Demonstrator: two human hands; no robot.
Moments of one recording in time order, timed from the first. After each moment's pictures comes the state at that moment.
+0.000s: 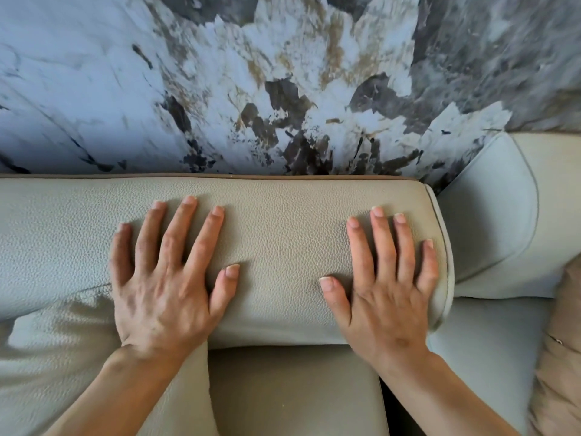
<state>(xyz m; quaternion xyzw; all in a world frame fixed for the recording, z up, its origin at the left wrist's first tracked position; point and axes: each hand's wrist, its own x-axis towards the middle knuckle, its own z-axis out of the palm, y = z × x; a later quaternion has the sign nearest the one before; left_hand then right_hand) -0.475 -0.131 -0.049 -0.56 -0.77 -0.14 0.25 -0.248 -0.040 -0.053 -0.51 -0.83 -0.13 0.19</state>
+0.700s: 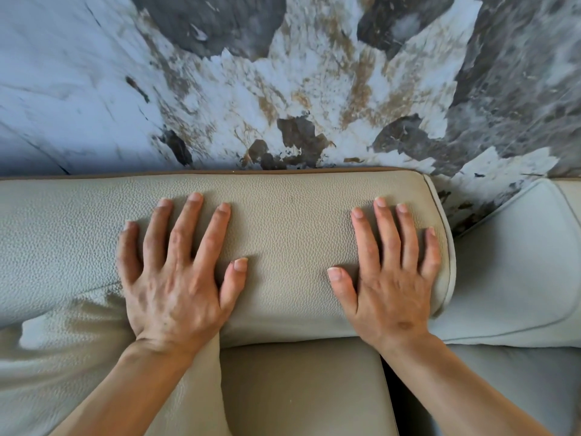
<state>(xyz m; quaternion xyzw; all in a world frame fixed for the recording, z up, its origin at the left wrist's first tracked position) -0.502 -0.057 -0.054 -0.52 -0.80 -0.16 0.25 -0.285 0.052 -0.061 -0.47 -0.84 -0.14 0.23</state>
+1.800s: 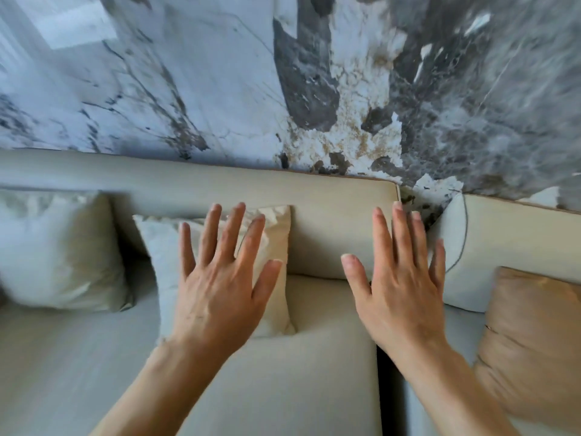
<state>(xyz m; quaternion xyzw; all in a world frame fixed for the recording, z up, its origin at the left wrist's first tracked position) -0.362 -0.346 0.217 -0.50 -0.86 -0.12 0.07 -0.195 -0.216 0.200 -0.46 -0.86 0.00 0.22</state>
